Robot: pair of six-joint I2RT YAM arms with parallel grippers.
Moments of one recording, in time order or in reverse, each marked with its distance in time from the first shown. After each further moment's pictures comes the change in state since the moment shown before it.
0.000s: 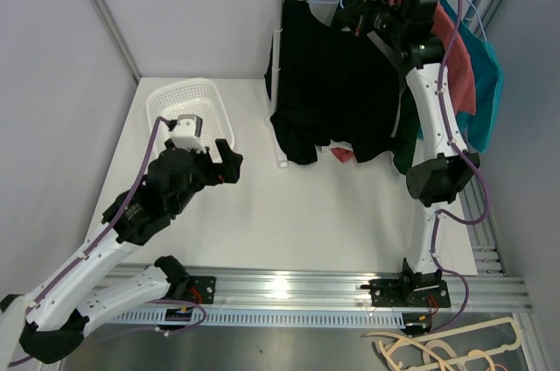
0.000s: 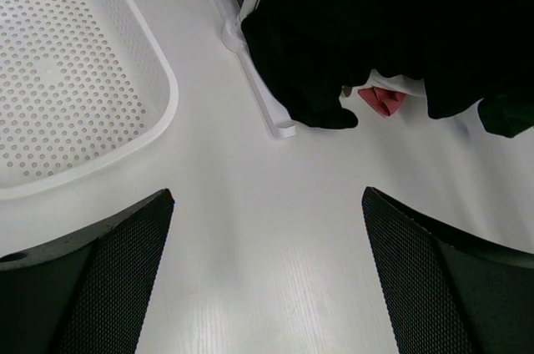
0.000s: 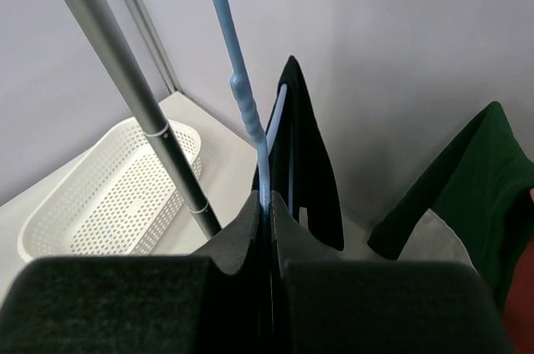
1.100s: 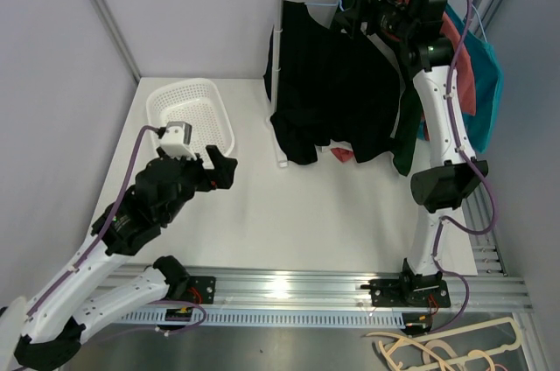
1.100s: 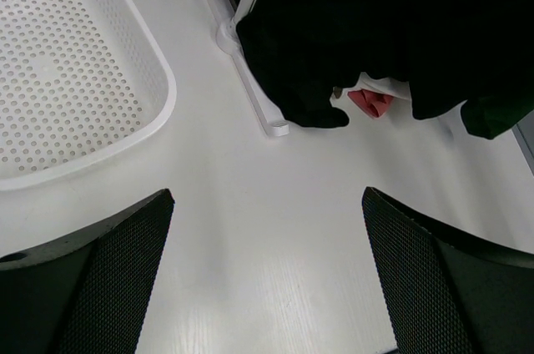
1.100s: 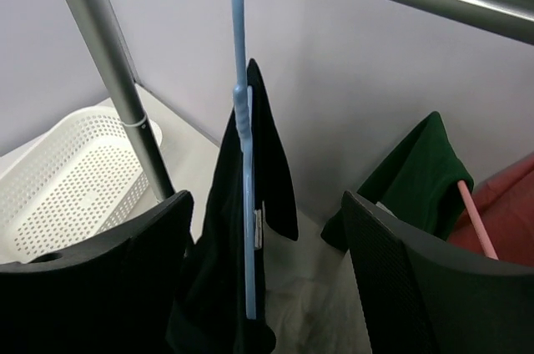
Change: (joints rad) left arm 0.000 -0.089 -0.036 -0.016 0.011 -0.017; right arm -0.004 -0.081 -0.045 -0.039 0.080 -0.146
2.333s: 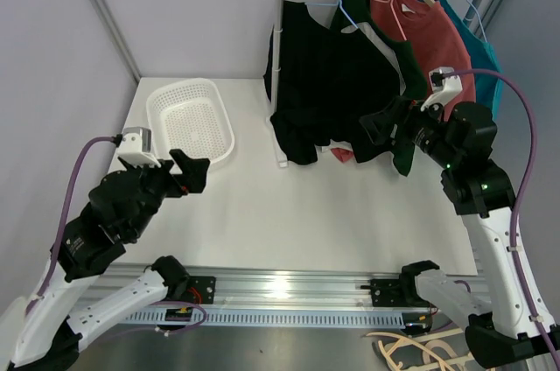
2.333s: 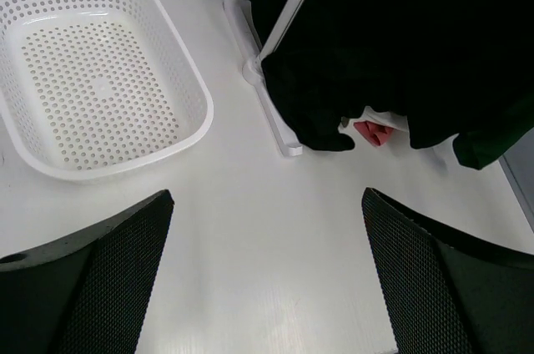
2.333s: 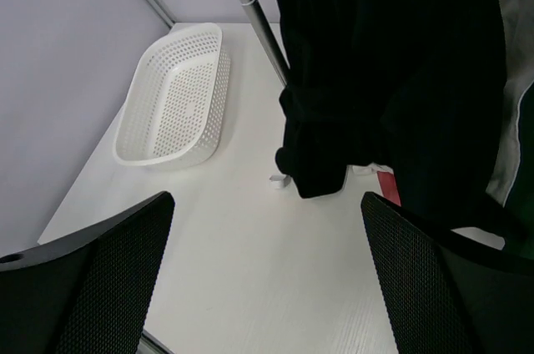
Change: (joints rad) left arm 0.000 -0.117 0.149 -0.185 -0.083 0.005; right arm 0.077 -1.085 -1.129 -0.127 0.280 0.388
